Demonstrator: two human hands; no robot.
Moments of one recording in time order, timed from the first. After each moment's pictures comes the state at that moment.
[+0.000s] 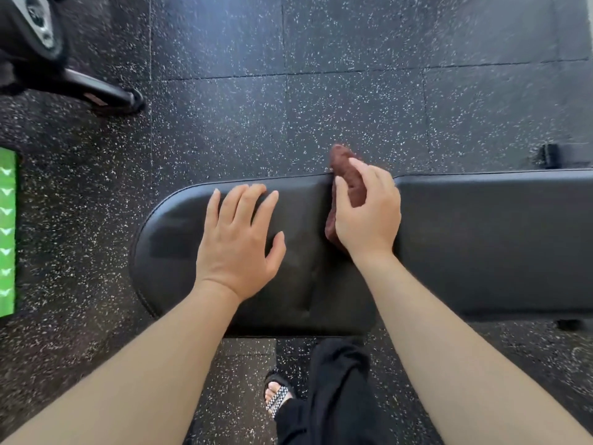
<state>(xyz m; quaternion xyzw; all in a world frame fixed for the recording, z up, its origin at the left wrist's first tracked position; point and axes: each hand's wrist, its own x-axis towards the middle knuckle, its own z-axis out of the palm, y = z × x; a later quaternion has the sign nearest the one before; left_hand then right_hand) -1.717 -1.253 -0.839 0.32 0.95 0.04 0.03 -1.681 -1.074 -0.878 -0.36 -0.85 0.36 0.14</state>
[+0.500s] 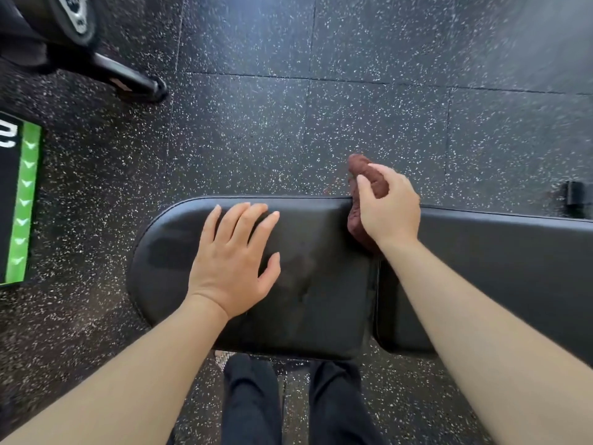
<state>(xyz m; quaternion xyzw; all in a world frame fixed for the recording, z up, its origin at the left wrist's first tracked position) -1.718 -1.250 -0.835 0.30 0.95 0.00 0.05 -1.720 -1.015 -0.879 -0.34 -0.86 0.39 0.01</state>
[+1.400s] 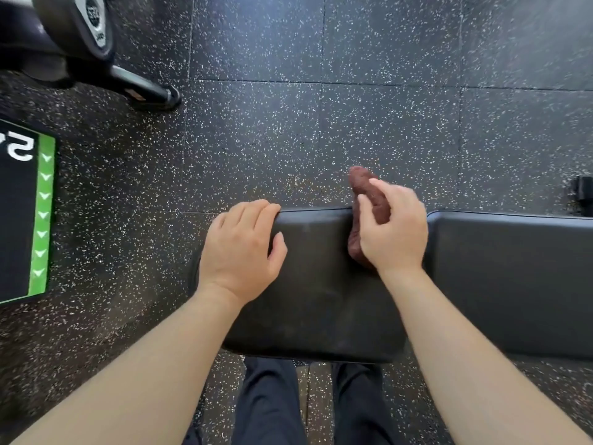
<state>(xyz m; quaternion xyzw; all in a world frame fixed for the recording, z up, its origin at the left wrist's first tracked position) -1.767 -1.293 -0.817 0.26 0.96 0.07 0.10 -1.718 -1.085 -0.862 -0.29 -0.89 0.33 0.09</state>
